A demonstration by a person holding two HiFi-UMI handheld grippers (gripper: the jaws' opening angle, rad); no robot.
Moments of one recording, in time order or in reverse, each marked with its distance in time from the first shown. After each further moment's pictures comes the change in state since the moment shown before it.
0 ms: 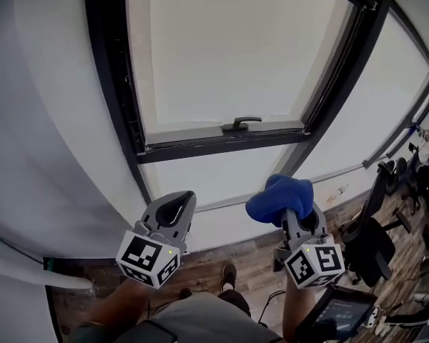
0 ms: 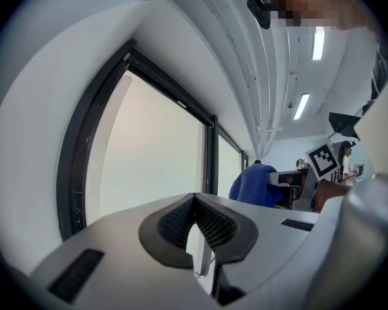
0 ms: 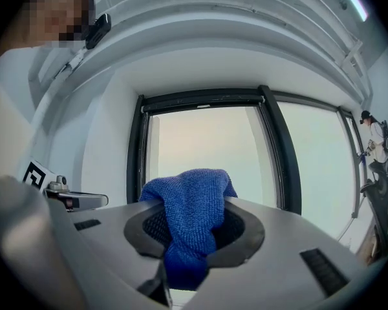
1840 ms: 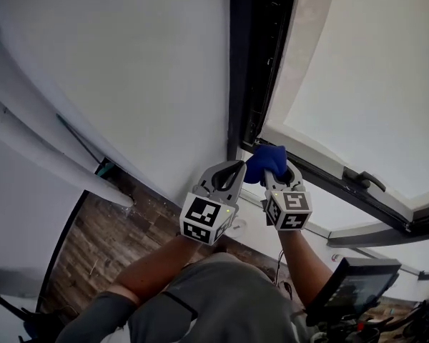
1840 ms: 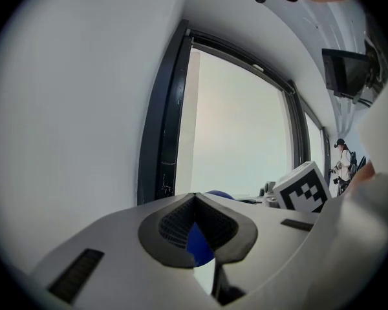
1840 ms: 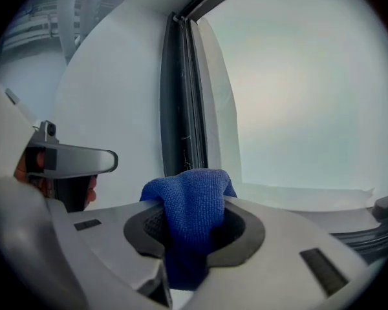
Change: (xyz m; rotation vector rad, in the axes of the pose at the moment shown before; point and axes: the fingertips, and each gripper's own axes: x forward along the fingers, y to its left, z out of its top) left arm 0.024 0.226 -0.096 -0.068 0.088 0.653; right arm 0.318 0.236 -0.219 -0.068 0.300 0.766
